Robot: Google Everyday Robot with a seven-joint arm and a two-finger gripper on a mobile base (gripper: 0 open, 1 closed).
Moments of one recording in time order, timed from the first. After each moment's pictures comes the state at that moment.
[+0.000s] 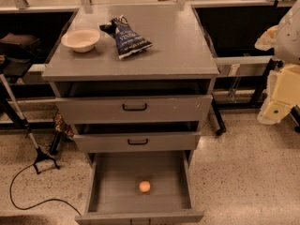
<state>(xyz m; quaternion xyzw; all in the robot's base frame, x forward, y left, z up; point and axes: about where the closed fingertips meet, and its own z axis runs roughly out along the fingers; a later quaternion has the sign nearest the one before) 0.438 -0.216 0.977 -0.60 0.78 -0.03 0.16</state>
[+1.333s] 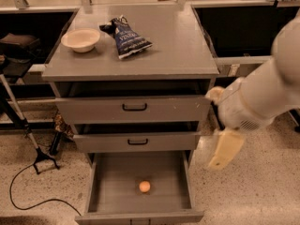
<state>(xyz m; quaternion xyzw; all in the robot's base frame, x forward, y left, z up) 0.423 -0.141 0.857 -0.64 0.74 0.04 0.21</state>
